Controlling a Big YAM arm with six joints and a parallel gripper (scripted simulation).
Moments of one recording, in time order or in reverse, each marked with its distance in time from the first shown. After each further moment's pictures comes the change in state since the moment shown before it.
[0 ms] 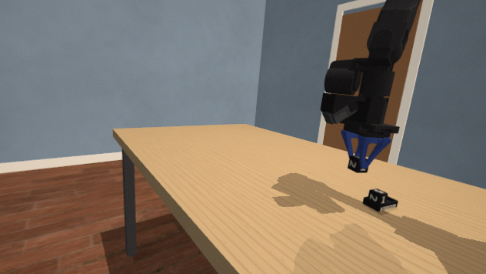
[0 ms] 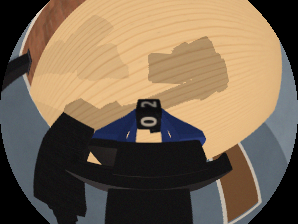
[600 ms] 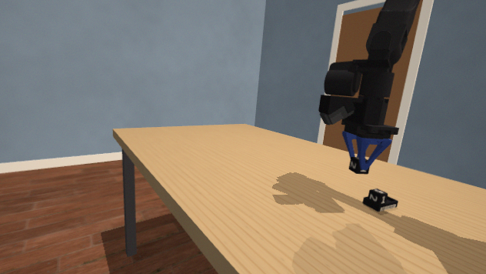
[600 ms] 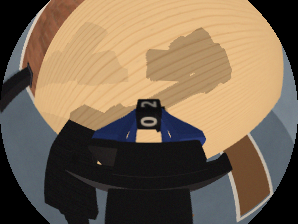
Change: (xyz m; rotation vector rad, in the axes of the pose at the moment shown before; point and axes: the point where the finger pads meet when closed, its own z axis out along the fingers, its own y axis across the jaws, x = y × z) arm 0.002 0.001 0.002 -0.007 0.012 0.126
